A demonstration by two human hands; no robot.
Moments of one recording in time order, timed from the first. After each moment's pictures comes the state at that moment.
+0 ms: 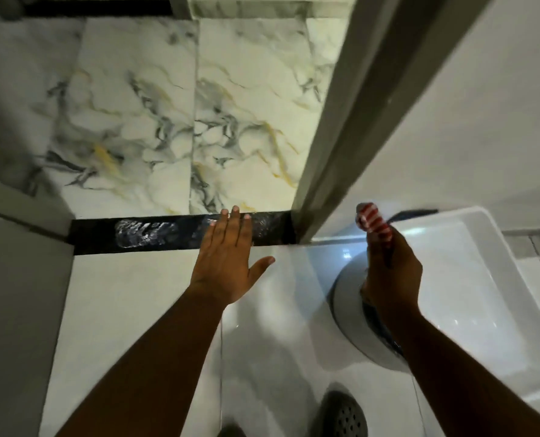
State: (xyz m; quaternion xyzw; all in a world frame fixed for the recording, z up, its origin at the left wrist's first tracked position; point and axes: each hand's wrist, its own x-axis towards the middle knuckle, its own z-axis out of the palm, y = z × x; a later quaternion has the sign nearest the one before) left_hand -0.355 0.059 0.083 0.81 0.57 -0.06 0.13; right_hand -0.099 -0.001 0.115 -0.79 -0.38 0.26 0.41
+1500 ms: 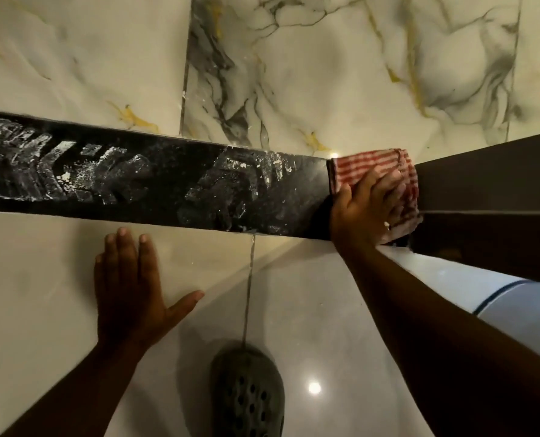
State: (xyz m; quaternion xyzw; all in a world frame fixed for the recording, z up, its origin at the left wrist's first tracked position) left_hand -0.575 0.094 -0.381 0.67 0.71 -0.10 0.17; right_hand -0.247 0.239 -0.372 -0.85 -0.50 0.12 -0.03
